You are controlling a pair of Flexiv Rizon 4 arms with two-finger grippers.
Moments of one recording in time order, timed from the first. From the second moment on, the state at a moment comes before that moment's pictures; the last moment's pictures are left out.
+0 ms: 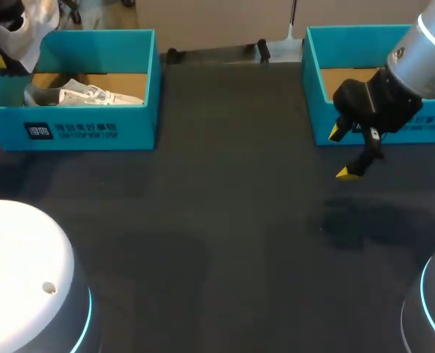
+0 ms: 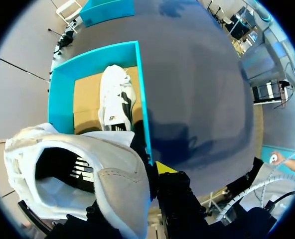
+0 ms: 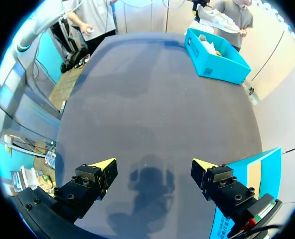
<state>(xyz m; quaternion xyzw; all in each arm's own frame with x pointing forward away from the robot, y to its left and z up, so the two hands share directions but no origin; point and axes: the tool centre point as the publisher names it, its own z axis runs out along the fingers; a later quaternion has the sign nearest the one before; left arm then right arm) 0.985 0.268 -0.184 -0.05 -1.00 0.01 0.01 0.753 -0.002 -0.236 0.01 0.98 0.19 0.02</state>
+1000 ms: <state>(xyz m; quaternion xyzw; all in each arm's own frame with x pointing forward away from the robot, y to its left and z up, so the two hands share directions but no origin) 1.044 0.298 -0.191 -0.10 -0.99 0.00 -0.02 0.753 -0.002 -0.236 0.01 0.98 0.19 0.02</state>
